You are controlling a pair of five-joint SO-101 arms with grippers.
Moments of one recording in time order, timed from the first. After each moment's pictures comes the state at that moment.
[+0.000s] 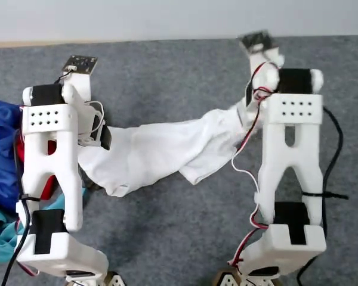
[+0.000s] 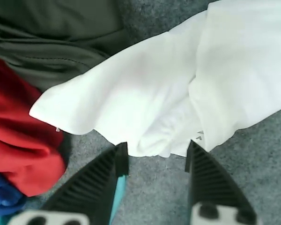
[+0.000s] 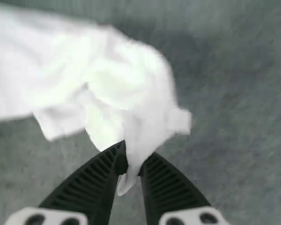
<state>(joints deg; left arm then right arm) -8.4 4.4 -6.3 98.9 -3.5 -2.5 6.2 -29.4 100.3 16.1</state>
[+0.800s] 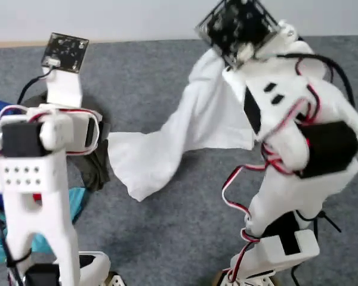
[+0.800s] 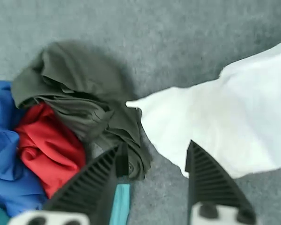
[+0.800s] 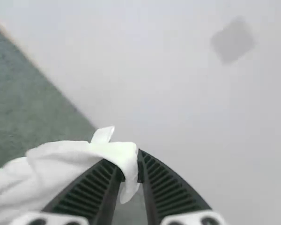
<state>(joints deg) -4.0 -23.1 -6.3 99.0 -3.5 -15.1 3.8 -78.7 96.9 43.3</state>
